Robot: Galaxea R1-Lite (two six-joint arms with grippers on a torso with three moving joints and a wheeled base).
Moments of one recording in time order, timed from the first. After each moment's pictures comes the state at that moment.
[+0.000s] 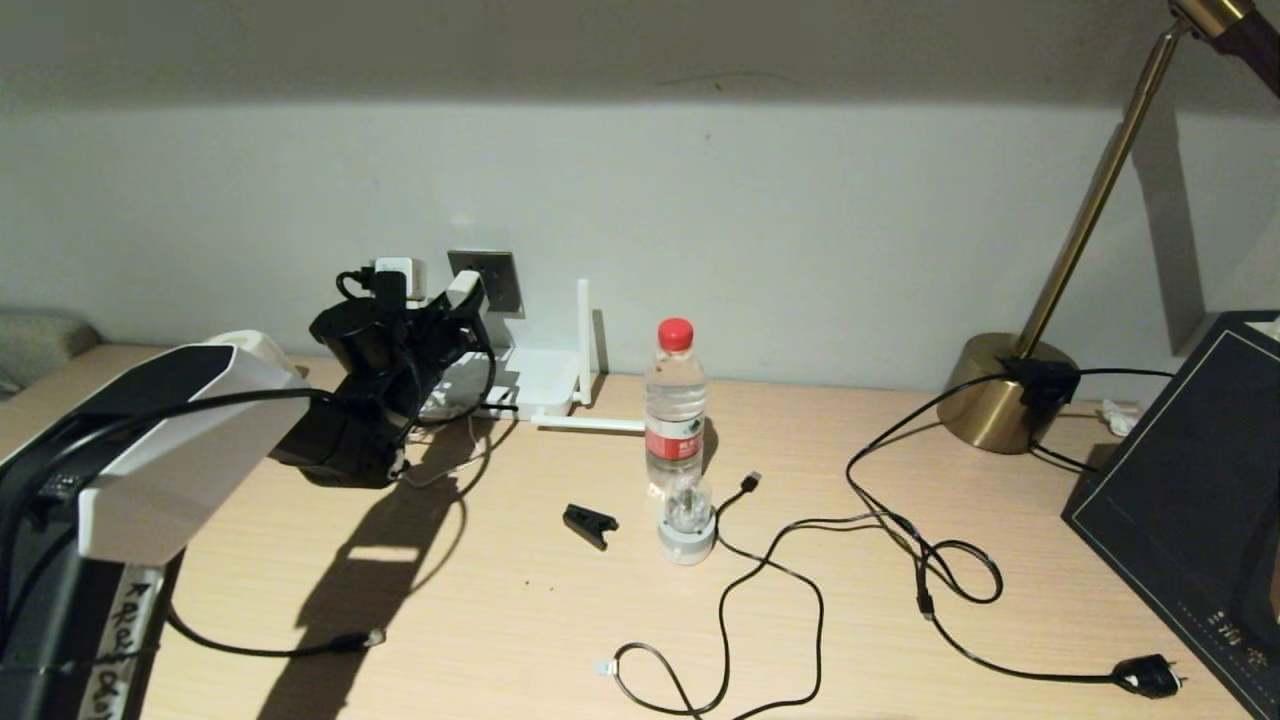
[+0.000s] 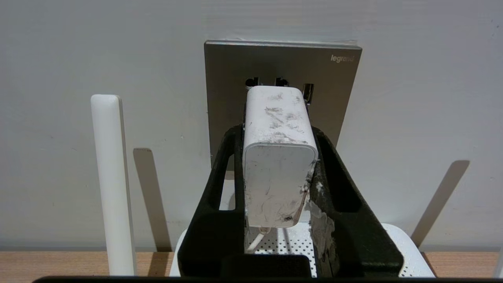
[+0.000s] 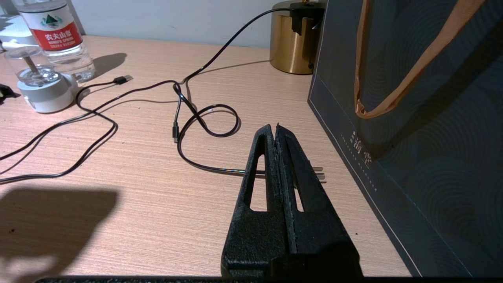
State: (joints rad) left arm -0.11 2.42 -1.51 -1.23 -0.05 0.02; right arm 0.00 0.00 0.00 -0.09 0.01 -0.01
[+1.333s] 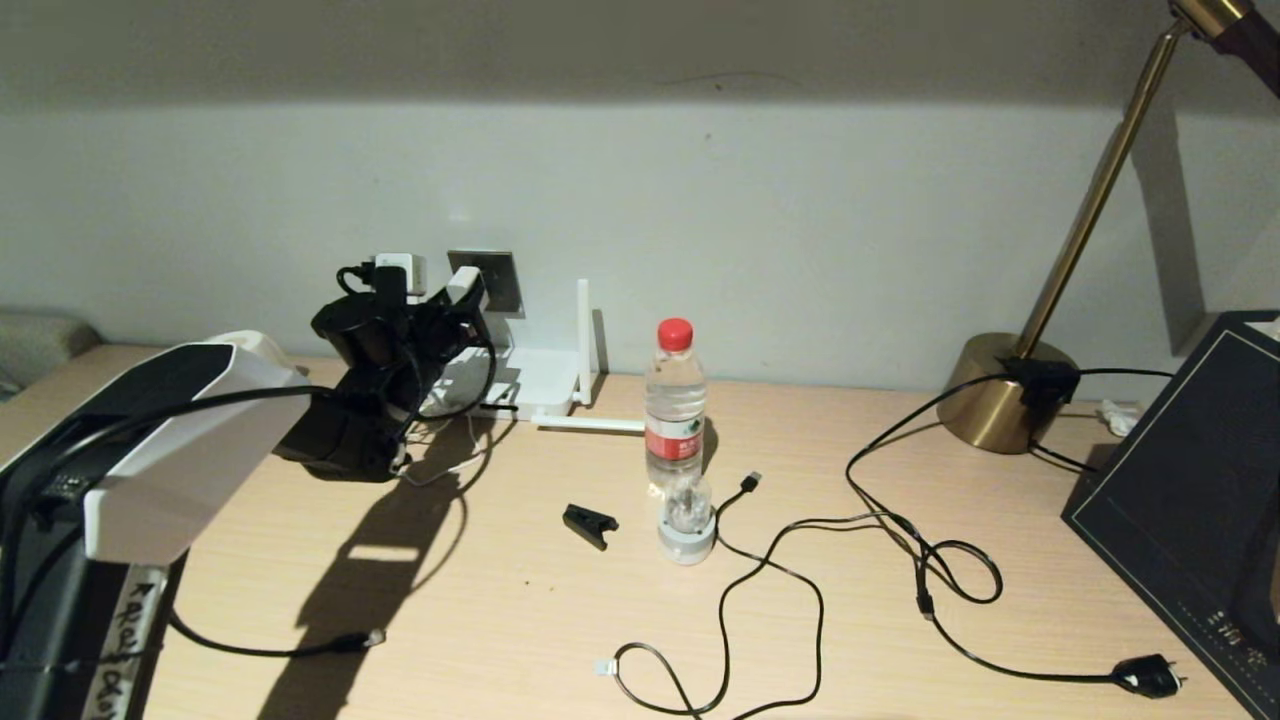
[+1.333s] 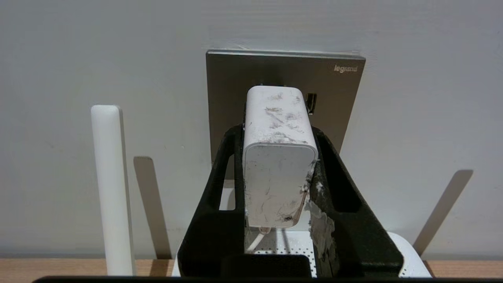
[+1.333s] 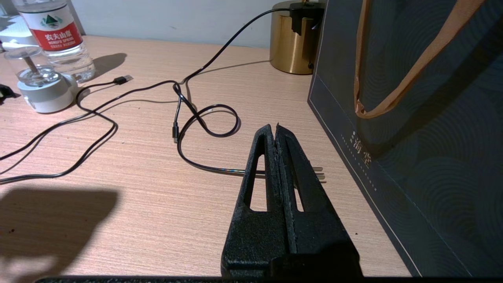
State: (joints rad) left arm -0.11 2.43 -1.55 -1.20 -0.04 0.01; right arm 0.00 0.00 0.00 -0.09 0.01 -0.01
